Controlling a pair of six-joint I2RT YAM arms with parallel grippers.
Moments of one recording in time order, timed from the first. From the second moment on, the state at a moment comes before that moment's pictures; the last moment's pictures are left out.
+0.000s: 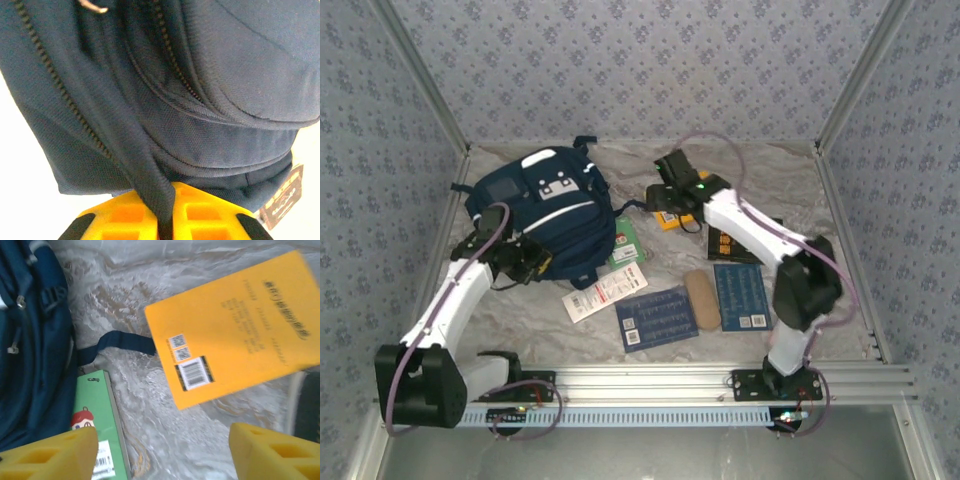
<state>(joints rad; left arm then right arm) -0.11 1.14 0.80 -0.73 0.31 -1.01 0.60 1.73 1.49 -0.63 0.18 0.48</state>
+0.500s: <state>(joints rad) -0.40 1.02 0.71 -0.68 0.27 -1.03 0.62 1.37 0.98 -0.48 -0.10 0.54</state>
